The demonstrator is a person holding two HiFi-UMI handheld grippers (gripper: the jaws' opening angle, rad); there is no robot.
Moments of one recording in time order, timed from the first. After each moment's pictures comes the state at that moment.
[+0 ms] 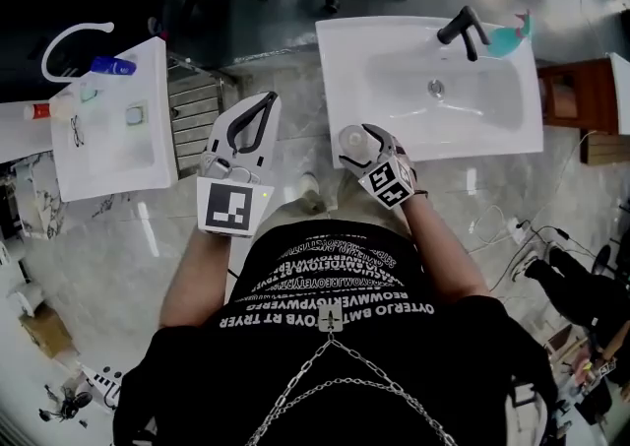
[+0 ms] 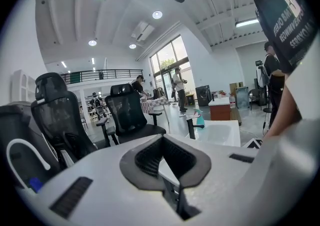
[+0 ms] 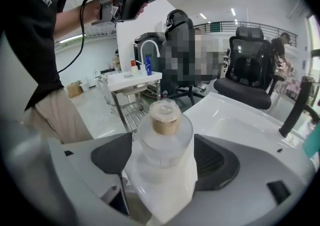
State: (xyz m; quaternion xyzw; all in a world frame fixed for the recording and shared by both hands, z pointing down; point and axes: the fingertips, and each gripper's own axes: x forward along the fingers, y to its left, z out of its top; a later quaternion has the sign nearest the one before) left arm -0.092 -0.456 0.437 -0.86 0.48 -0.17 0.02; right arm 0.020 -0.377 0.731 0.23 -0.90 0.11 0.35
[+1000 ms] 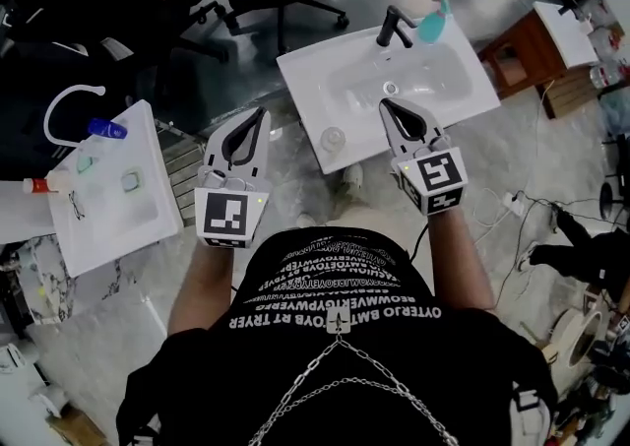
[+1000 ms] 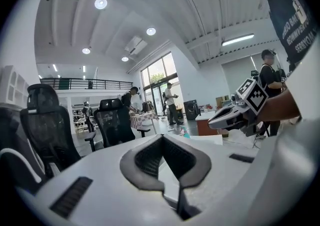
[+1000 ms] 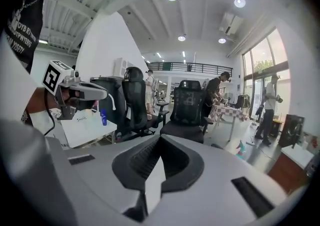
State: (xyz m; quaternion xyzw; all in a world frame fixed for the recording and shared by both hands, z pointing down) left arm -0.092 -0.391 0.362 -0.90 0.41 -0.11 0.05; right arm 0.091 -0.383 0.412 0.53 -0.83 0.04 0.18
